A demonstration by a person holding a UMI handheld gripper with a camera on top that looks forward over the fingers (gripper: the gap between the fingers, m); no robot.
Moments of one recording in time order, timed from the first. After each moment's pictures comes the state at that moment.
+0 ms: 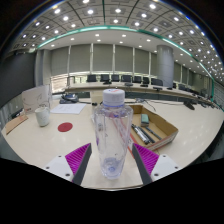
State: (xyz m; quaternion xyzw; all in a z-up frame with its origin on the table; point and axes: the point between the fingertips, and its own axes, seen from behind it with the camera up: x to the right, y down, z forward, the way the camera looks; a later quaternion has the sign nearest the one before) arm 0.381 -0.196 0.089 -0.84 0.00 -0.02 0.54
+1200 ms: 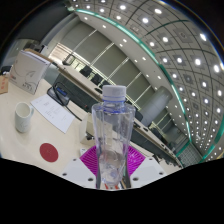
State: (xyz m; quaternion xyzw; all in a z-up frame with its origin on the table) arm 0.264 -0.028 0.236 -0.77 -0.15 -0.33 0.52
